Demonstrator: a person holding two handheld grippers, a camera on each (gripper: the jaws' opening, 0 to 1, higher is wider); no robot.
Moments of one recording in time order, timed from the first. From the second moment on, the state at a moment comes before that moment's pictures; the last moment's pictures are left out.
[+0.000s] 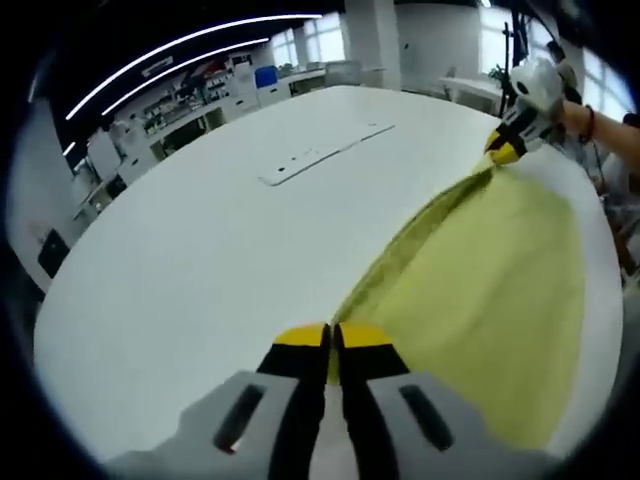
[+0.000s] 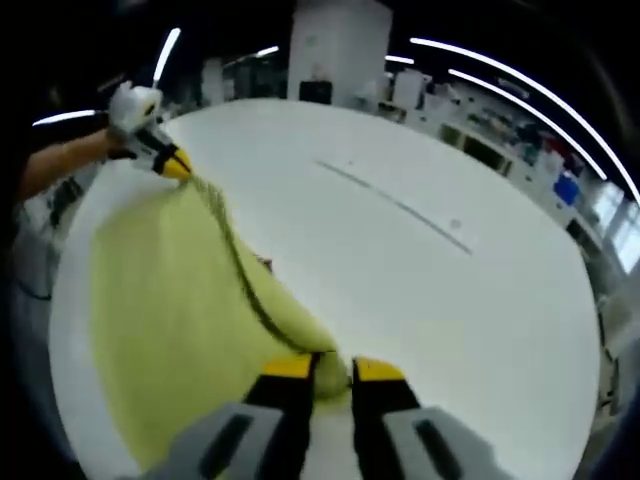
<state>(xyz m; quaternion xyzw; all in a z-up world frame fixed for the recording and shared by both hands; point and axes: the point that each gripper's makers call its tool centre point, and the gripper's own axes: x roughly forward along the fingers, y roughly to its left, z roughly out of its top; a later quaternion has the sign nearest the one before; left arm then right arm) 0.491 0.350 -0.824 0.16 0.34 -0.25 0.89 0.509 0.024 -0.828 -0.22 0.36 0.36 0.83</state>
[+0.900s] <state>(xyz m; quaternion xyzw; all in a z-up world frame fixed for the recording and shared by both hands) 0.437 0.376 -0.803 0.00 0.31 -0.20 0.93 0.471 0.018 -0.815 -0.06 0.40 0.35 0.85</state>
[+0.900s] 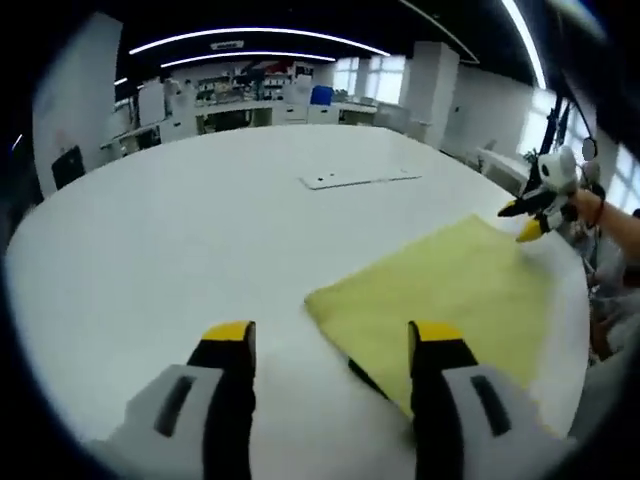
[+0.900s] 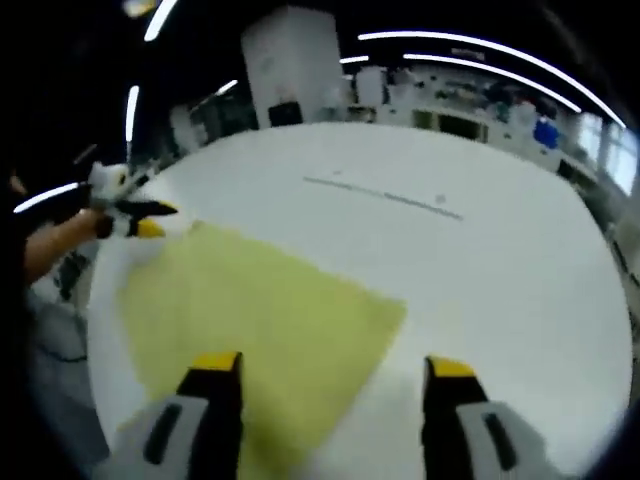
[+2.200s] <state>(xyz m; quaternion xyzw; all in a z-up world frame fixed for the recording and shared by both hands) 0.311 0.330 -0.814 -0.02 0.32 -0.26 0.91 0.350 0.003 -0.829 0.01 0.41 0.38 0.83</state>
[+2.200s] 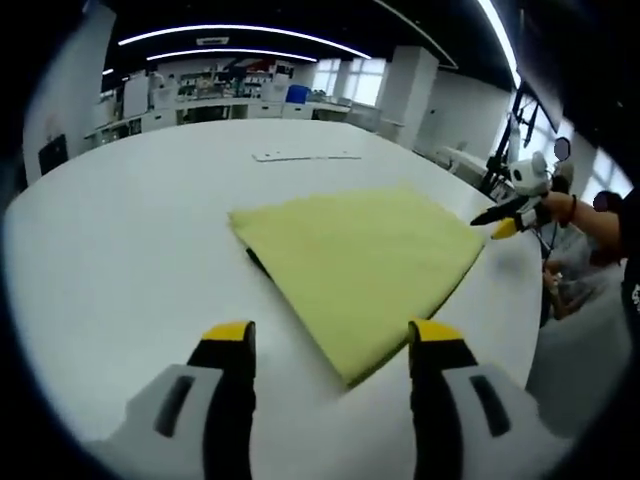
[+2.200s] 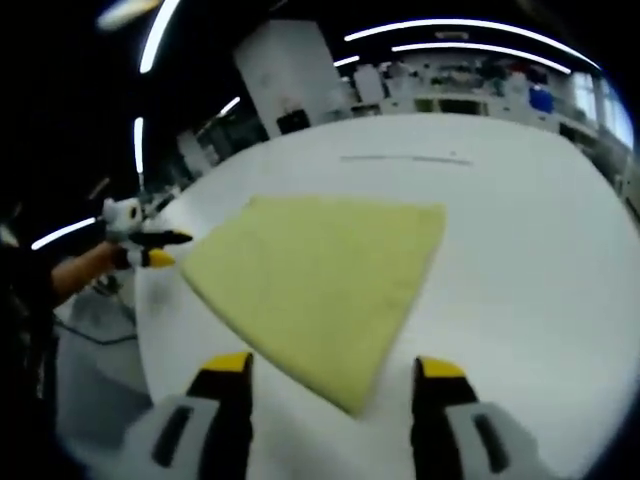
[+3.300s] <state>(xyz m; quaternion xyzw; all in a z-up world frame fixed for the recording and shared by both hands) 0.291 0.331 -0.834 0.00 0.34 -0.27 0.90 0.336 -0.013 -0.838 -0.04 0.38 0.38 0.84</state>
